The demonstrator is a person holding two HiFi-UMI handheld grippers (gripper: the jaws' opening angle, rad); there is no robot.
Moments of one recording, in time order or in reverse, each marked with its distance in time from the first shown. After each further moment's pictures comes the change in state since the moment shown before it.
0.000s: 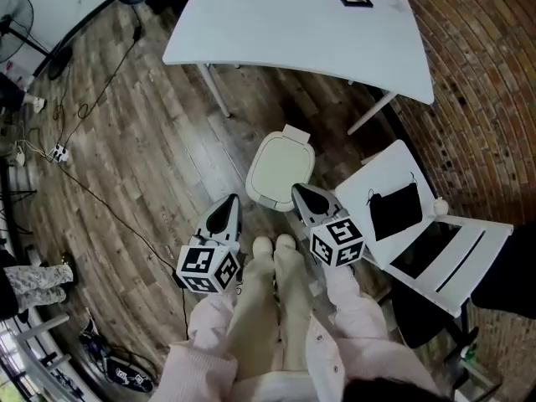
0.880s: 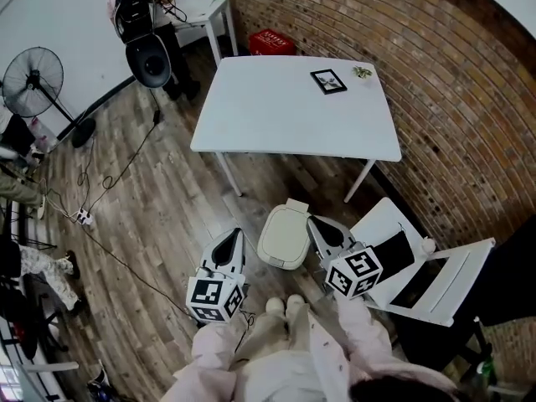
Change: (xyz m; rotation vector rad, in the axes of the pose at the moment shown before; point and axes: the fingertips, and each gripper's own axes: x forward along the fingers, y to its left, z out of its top) left arm -0.059 -0.059 0.140 0.251 -0.194 -0.056; right arm -0.092 0.031 0.157 -0.052 -0.312 -0.011
